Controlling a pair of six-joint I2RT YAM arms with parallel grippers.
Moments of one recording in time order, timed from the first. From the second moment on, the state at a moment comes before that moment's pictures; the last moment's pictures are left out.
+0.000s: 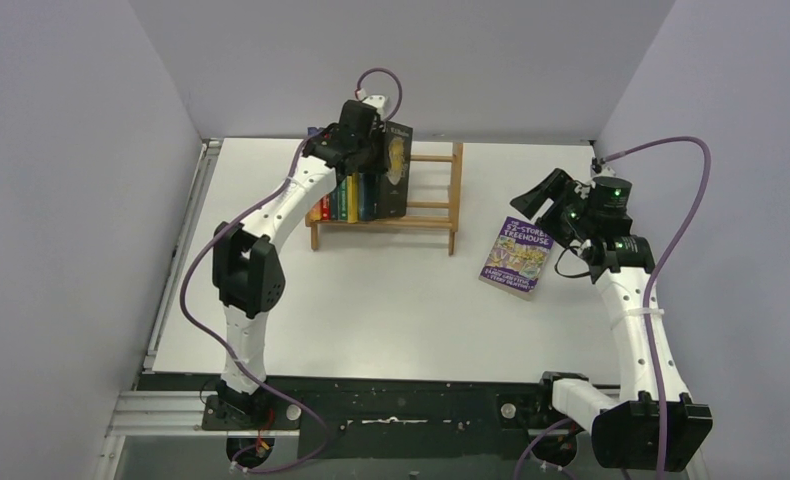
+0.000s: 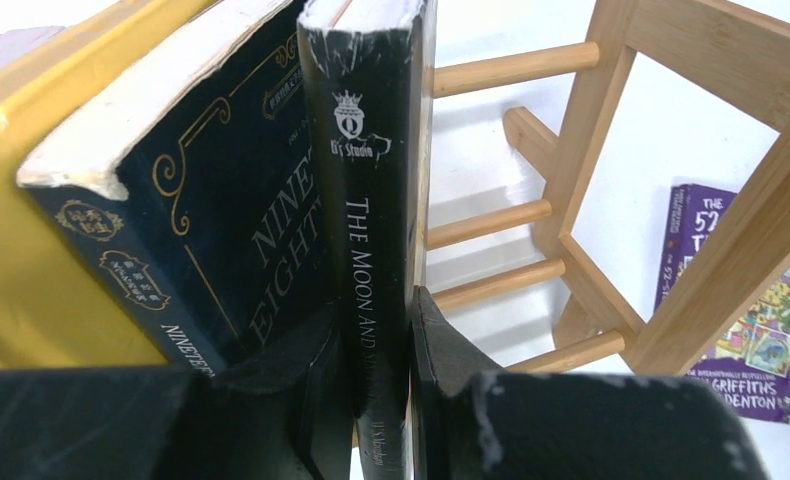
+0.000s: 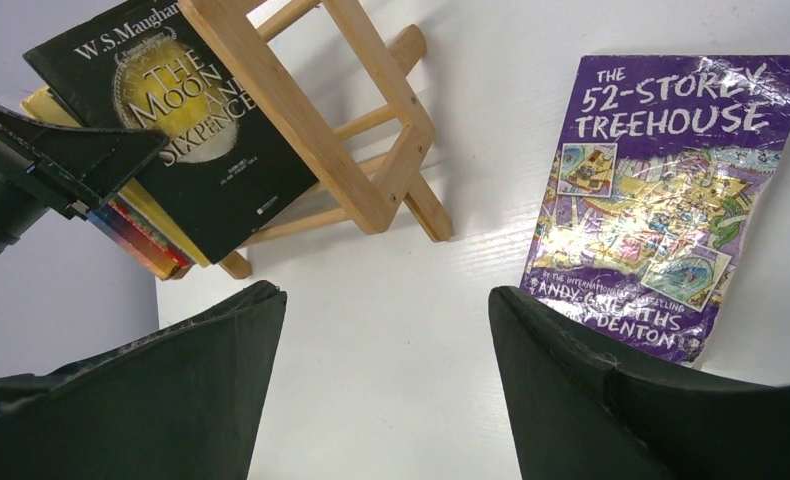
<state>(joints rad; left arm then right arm) -0.49 2.08 2.01 -0.58 -0.01 -0.31 -0.06 1.08 1.07 -0.55 -0.30 0.64</state>
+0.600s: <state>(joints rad) -0.50 2.00 1.92 -0.53 -0.16 -0.34 -0.06 1.08 1.06 -0.56 -0.29 0.63</state>
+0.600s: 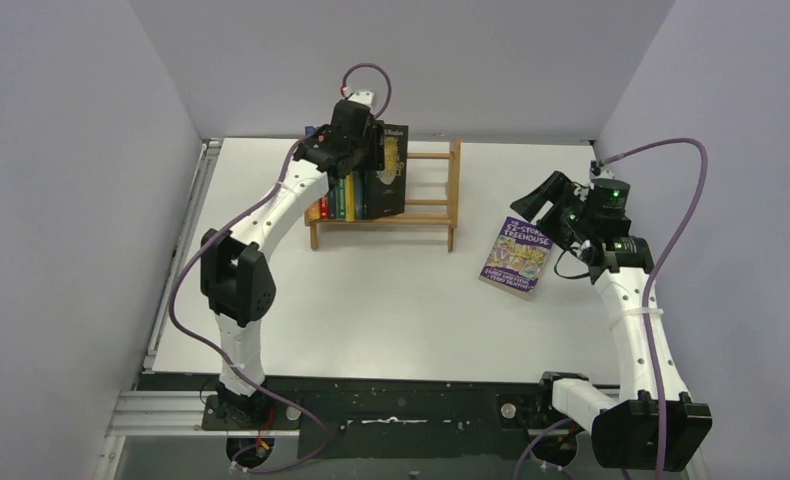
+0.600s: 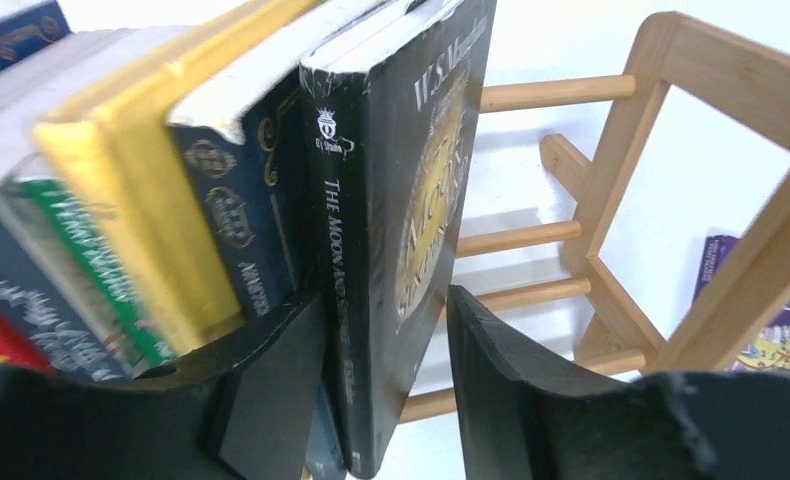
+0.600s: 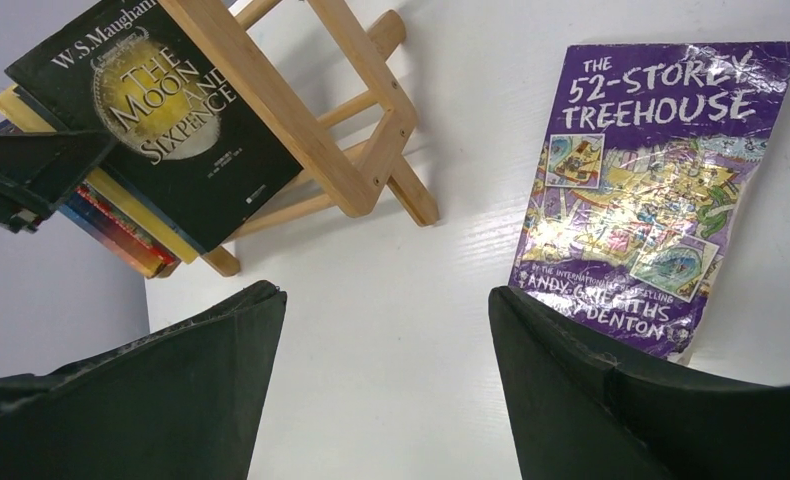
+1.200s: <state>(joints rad) -0.42 1.56 1.70 -0.58 0.03 -0.44 -0.13 1.15 1.06 -0.75 -0.05 0.58</state>
